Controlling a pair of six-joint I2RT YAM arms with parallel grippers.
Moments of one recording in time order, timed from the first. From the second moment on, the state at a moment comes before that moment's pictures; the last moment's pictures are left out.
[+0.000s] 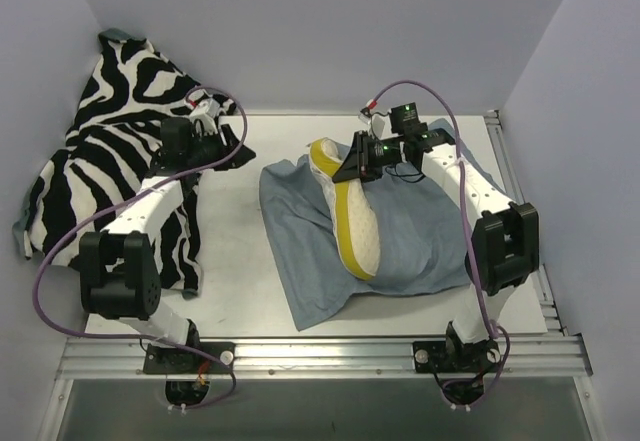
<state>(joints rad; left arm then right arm) -0.04 1.63 1.15 -0.02 0.56 -0.34 0.34 1.77 1.51 -0.59 -0.81 0.42</state>
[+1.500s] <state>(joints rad) -0.25 1.84 1.08 0.22 0.29 -0.48 0.25 1.72 1.32 -0.59 -0.79 0.52</state>
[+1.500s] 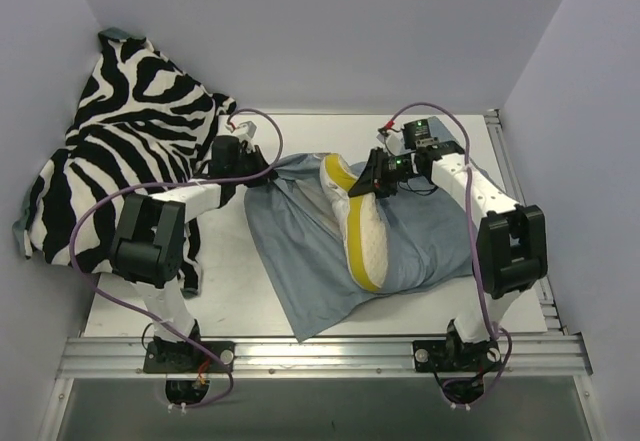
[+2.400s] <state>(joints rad) -0.27 1.57 1.13 -0.15 0.91 -0.32 0.37 2.17 1.83 -0.79 -0.69 0.36</state>
